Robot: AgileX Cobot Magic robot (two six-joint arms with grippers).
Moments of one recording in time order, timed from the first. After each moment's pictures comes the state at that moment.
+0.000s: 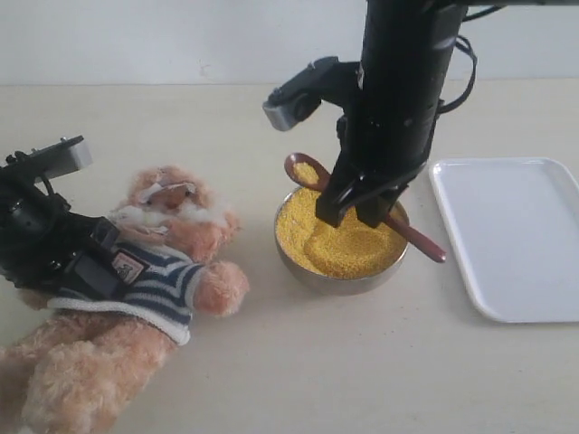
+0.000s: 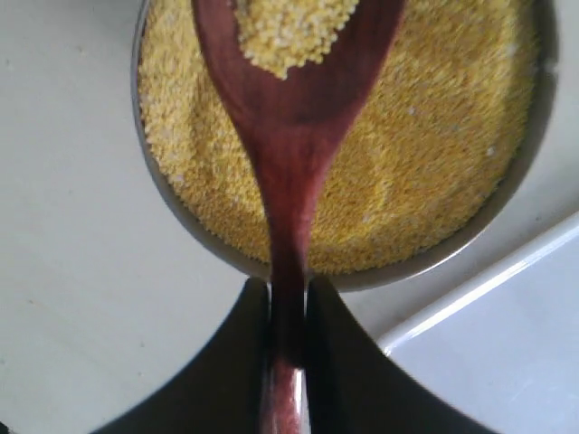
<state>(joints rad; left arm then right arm) -0.09 1.60 -0.80 -0.61 0.95 0.50 0.65 1.78 -1.42 -0.01 1.22 -0.27</state>
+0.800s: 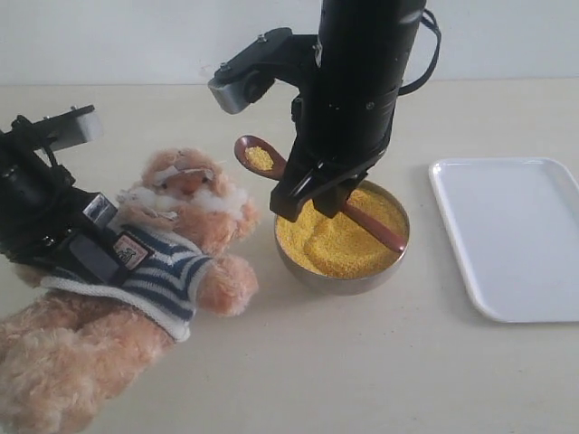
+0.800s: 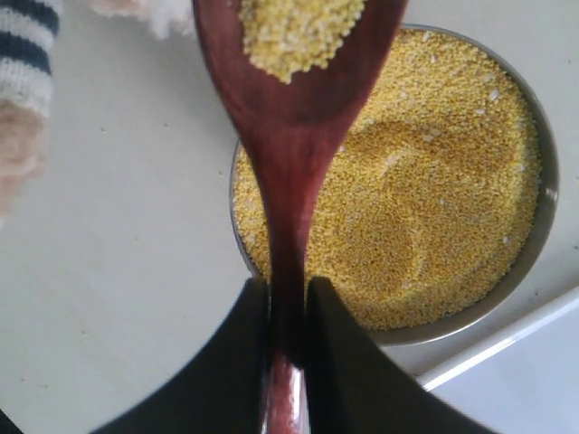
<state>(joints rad) -0.15 1.56 -0.91 -0.55 1.11 0.45 0.74 1.77 -1.49 0.01 1.22 -0.28</state>
